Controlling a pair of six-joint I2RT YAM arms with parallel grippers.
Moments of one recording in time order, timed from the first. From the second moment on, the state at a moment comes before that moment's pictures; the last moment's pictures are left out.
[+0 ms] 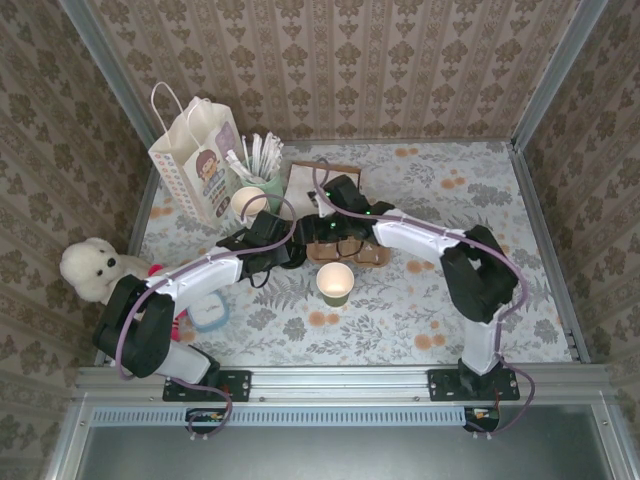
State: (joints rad) left arm -0.61 1.44 0.83 -0.38 -0.21 -0.77; right arm 0.66 1.92 1.39 -0.25 -0.42 0.53
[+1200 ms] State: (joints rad) left arm -0.60 1.43 0.81 -0.33 -0.17 -0.76; right arm 0.68 2.03 1.43 -0.25 -0.36 0.53
